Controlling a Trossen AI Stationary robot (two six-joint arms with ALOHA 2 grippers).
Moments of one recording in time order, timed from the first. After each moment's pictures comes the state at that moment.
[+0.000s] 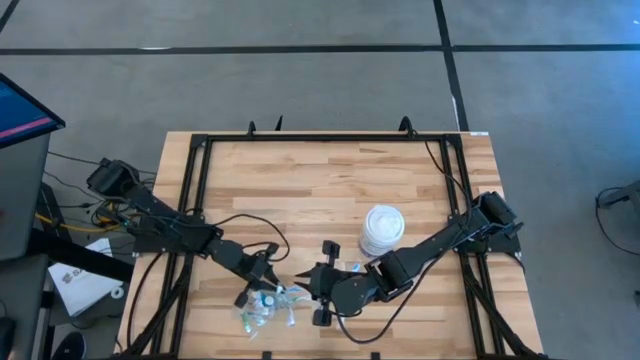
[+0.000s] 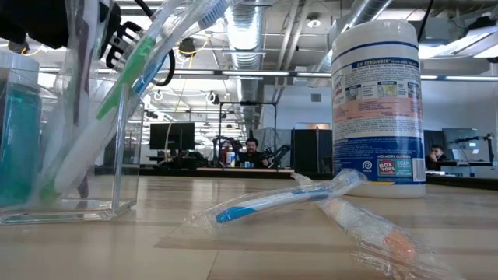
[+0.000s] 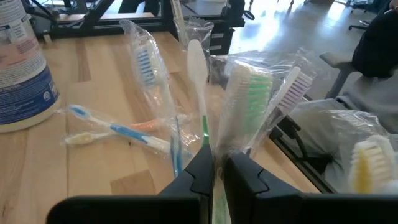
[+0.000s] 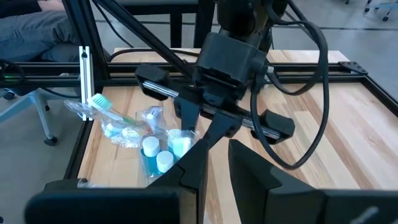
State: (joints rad) left arm -0.51 1.34 0.45 0.54 -0.02 -0.11; right arm 0.53 1.92 1.66 -0.28 0.60 0.26
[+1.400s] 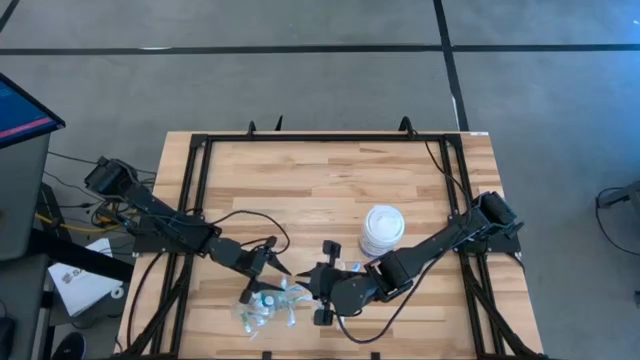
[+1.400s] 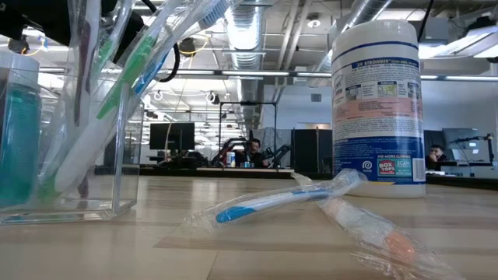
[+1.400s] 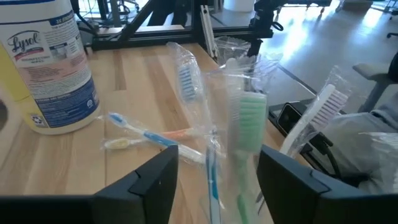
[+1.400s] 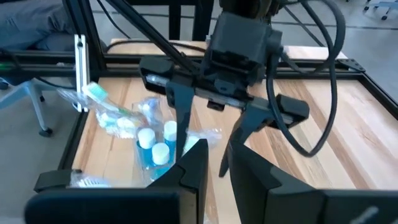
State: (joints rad) left arm -0.50 1.31 0.45 0.55 -0.15 -0.11; right arm 0.53 1.92 1.66 -0.31 0.60 0.25
